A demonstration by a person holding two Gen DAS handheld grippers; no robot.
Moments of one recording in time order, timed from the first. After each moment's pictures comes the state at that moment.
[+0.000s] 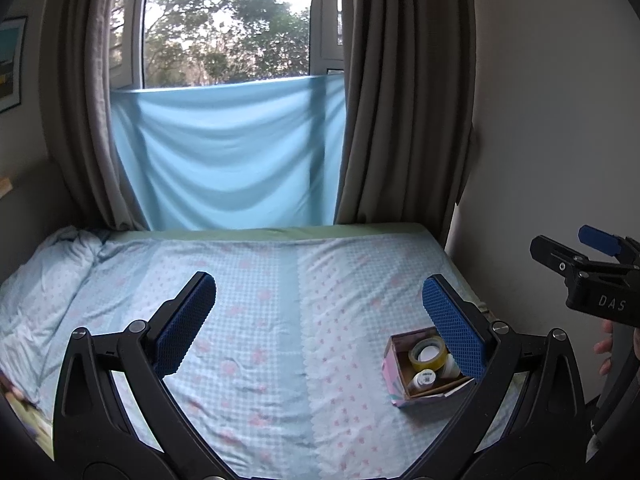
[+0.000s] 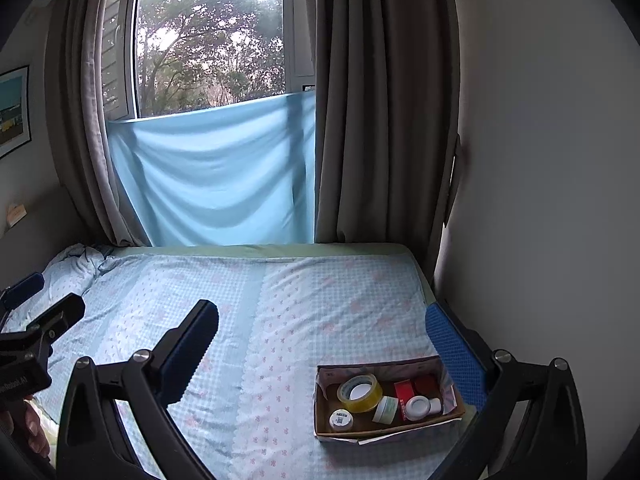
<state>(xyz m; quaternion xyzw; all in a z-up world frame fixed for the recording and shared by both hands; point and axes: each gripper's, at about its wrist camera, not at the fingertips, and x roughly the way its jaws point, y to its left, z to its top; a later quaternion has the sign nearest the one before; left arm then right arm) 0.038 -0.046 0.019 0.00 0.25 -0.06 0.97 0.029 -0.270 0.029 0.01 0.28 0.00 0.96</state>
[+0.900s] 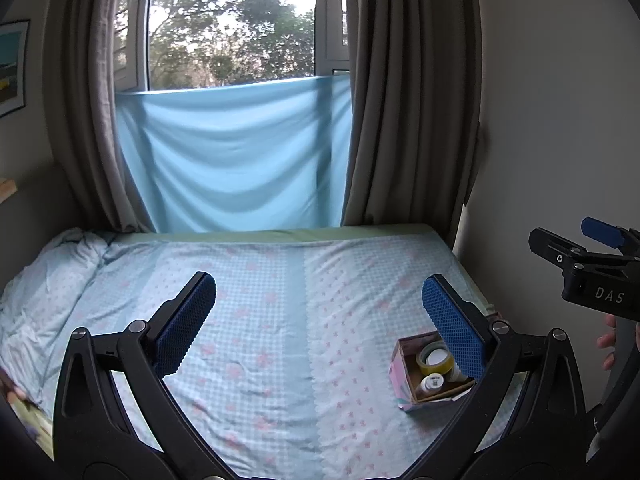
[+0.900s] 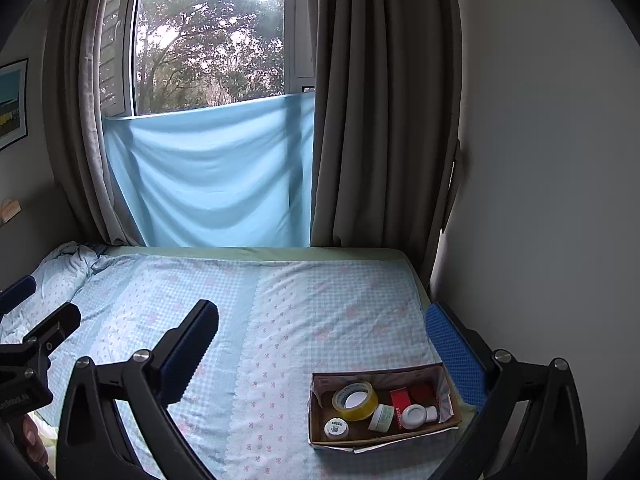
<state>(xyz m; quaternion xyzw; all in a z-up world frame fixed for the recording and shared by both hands) 0.047 -0.049 0.018 0.01 0.25 -0.05 0.97 0.042 -0.264 0.027 -0.01 0.28 -0.01 0.96</state>
